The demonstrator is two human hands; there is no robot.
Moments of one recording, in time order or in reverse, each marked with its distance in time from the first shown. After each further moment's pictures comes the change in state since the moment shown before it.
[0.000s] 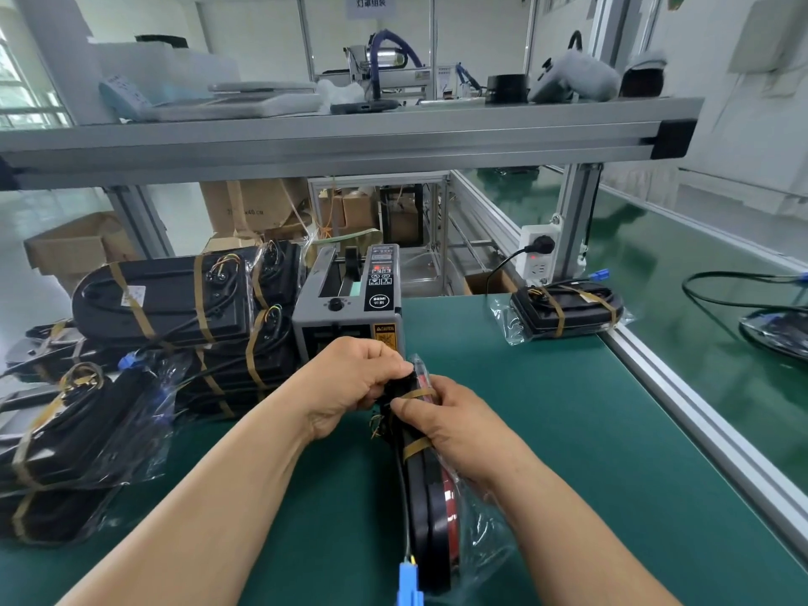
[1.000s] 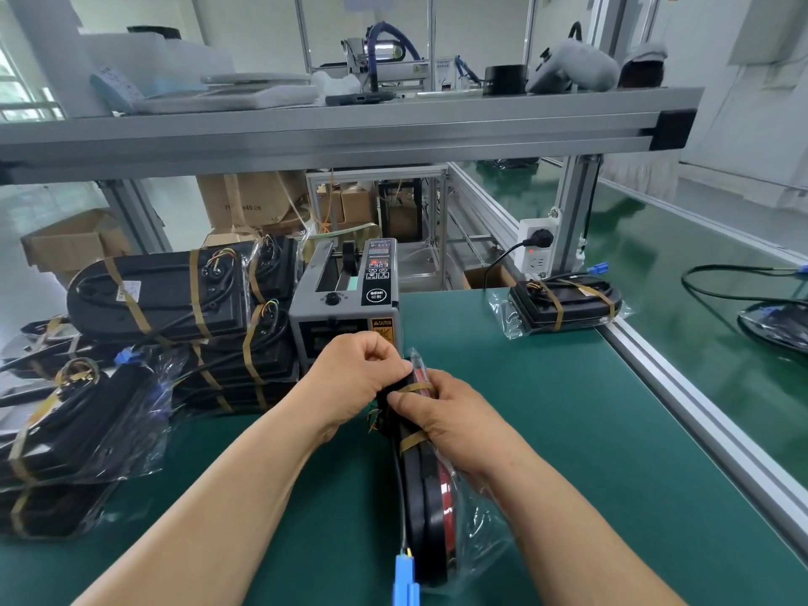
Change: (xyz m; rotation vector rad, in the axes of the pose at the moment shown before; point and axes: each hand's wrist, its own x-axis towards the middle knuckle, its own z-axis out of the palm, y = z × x) left_hand 0.004 -0.011 0.007 0.164 0.211 0.146; right_hand 0.003 0.001 0.001 0.000 -0.003 -0.020
